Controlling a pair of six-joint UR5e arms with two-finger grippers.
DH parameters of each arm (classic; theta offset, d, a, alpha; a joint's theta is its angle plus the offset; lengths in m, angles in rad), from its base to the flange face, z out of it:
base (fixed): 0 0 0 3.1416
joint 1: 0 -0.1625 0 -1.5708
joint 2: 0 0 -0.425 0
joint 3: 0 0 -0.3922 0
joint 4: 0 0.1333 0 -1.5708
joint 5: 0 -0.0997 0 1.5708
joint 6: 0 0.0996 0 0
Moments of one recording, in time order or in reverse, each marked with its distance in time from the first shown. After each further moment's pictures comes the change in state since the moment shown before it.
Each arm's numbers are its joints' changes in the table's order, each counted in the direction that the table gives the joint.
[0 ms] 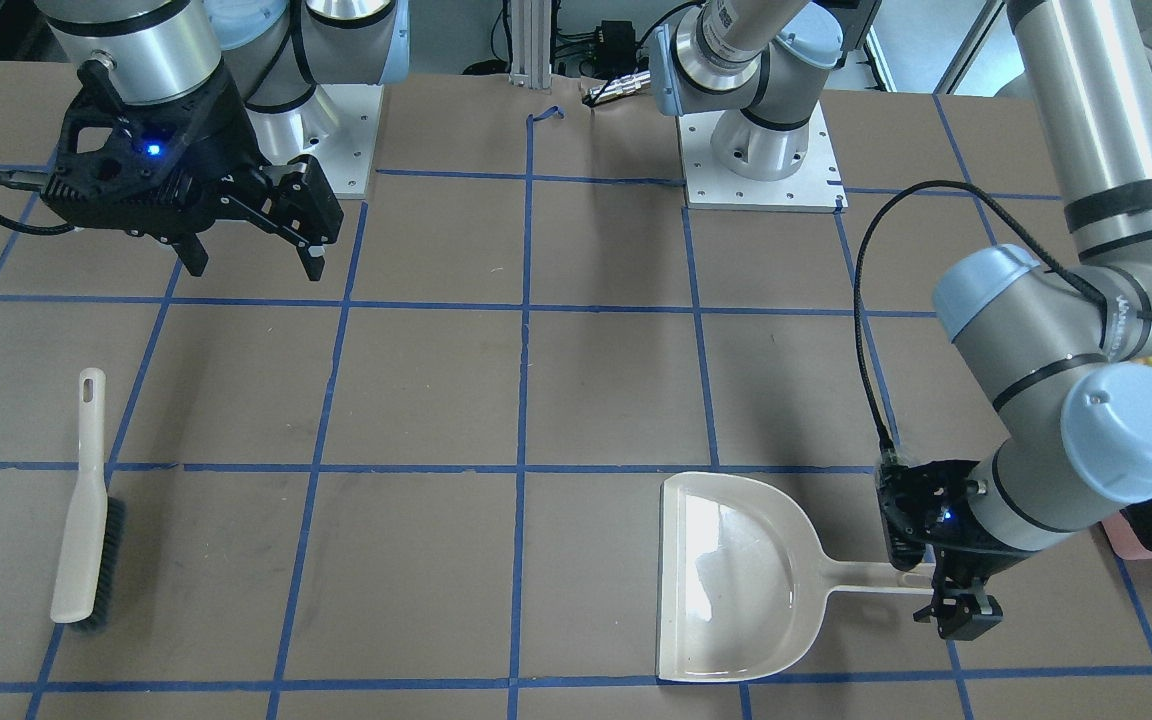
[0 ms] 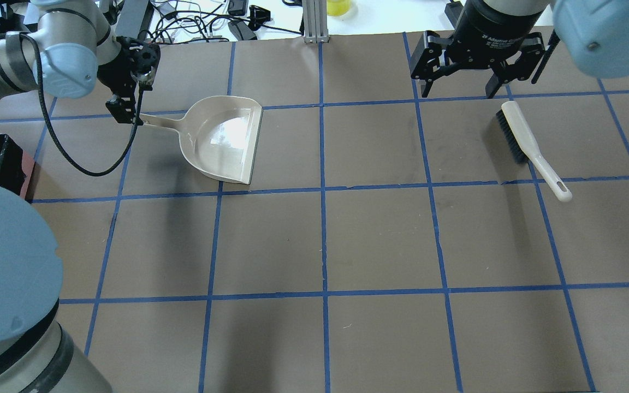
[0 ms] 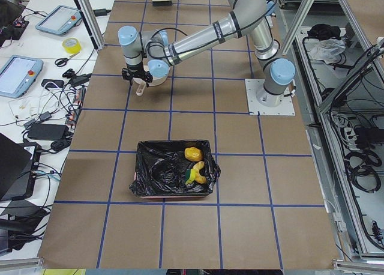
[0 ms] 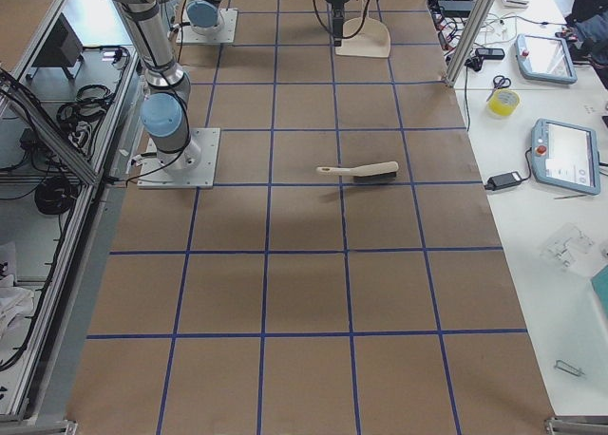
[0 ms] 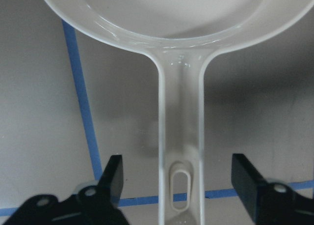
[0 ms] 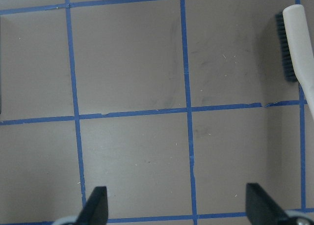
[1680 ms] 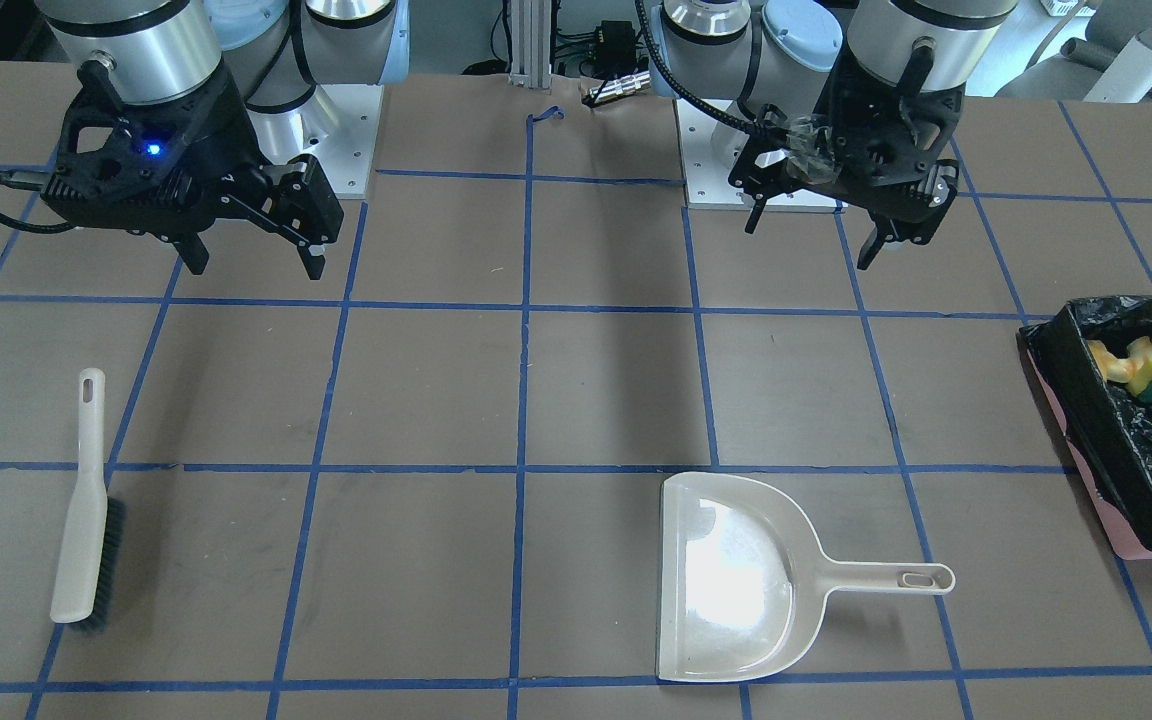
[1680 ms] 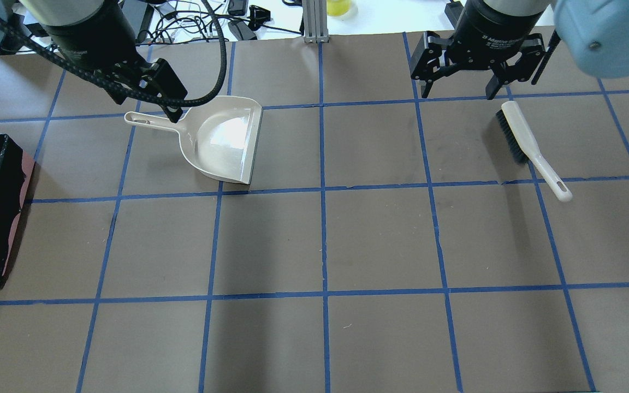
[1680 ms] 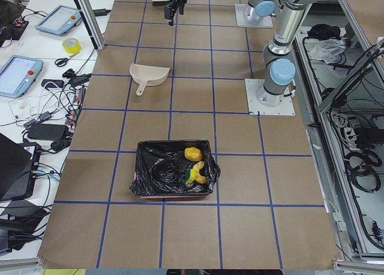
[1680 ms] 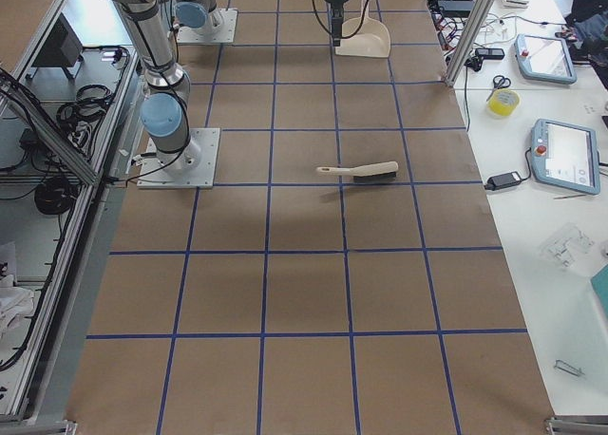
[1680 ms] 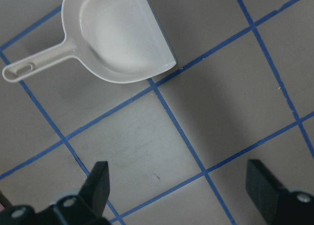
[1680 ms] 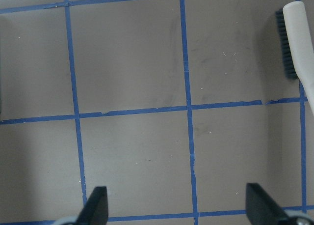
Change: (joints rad) left arm 0.197 0.481 -0.025 -0.516 0.023 -1.513; right arm 0.000 0.000 0.000 0.007 -0.001 0.007
